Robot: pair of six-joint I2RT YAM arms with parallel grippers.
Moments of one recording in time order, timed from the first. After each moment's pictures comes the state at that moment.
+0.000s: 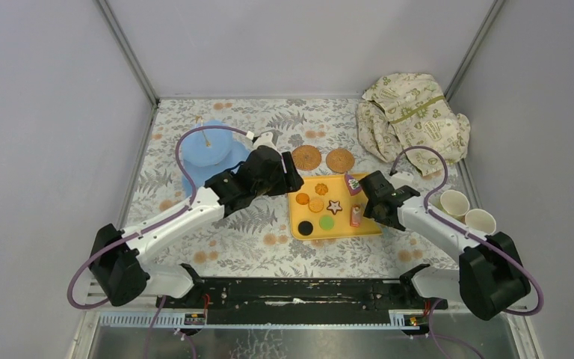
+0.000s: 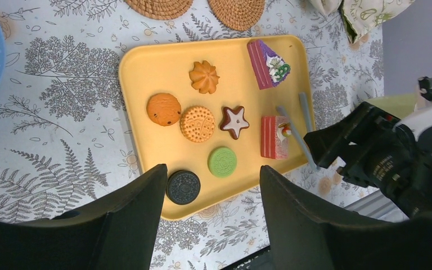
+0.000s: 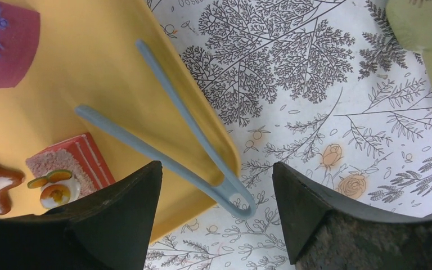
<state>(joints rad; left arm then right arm) -0.80 1.33 1.07 -0.40 -0.16 -0.81 0.48 1.23 0.69 -0.74 0.53 0.84</state>
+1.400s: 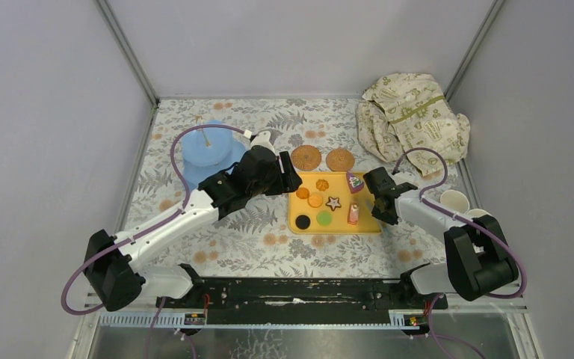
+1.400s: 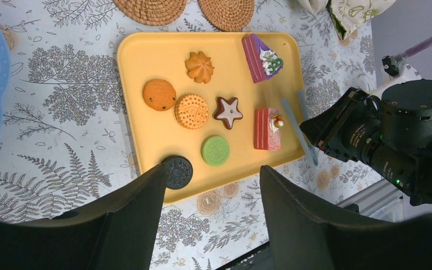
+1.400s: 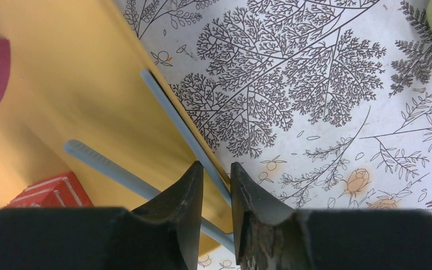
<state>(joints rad) -0.79 1.28 1.05 -0.39 -0.14 -0.77 0.38 1.37 0.67 -0.59 0.47 0.82</state>
